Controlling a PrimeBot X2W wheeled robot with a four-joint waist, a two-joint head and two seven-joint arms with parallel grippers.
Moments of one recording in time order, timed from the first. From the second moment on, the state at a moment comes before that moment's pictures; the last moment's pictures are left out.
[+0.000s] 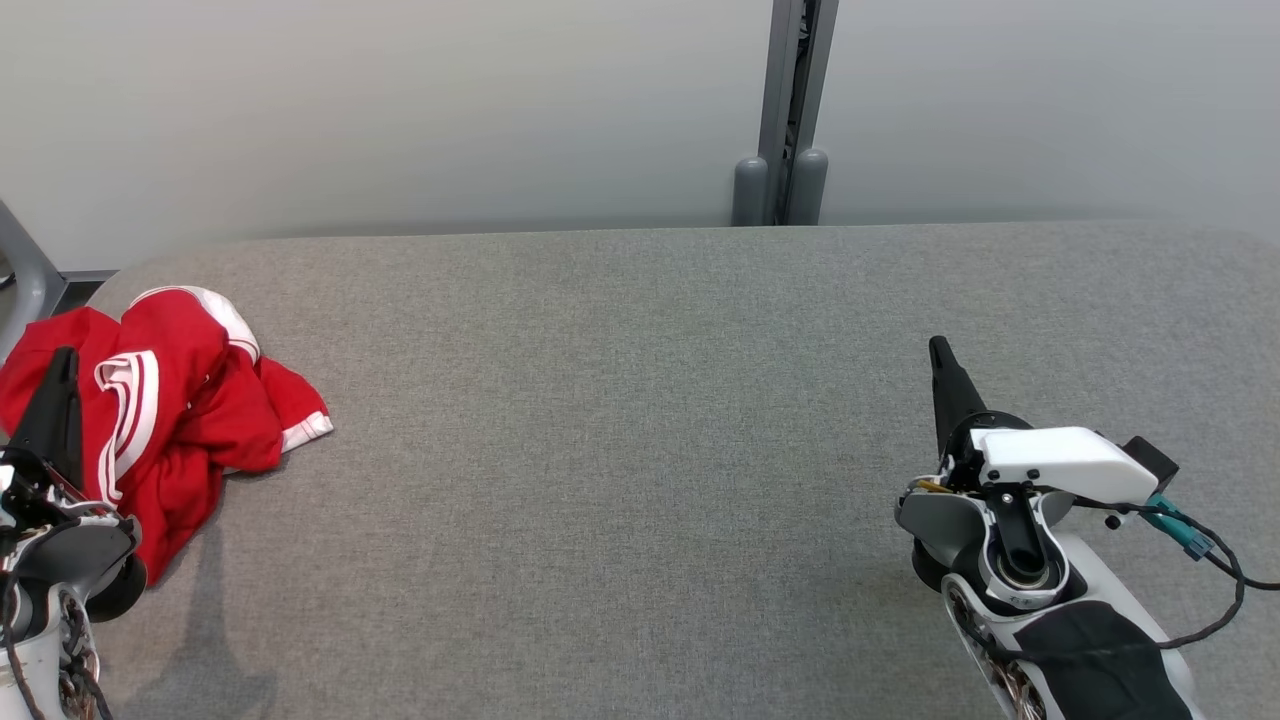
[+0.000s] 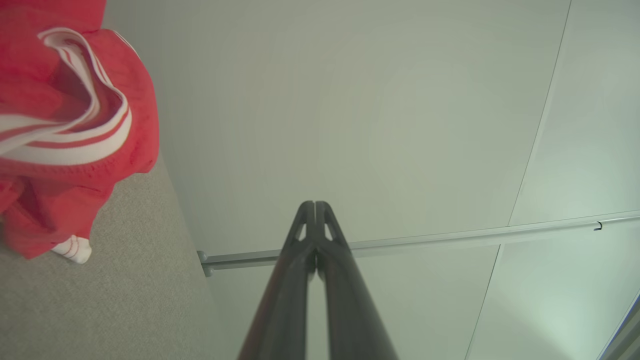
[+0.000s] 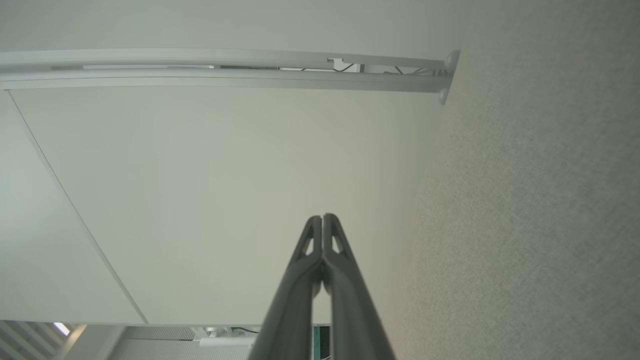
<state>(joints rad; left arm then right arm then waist) -0.46 0.19 0.43 0.63 -1.57 -0.13 0.38 -0.51 -0.05 0.36 0.59 1.79 0.13 -0.26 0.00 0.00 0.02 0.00</state>
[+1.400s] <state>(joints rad) -0.37 0.14 0.42 0.65 -1.57 -0.13 0.36 -0.41 -0.04 0.36 0.61 1.79 0.13 -0.26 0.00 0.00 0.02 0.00</state>
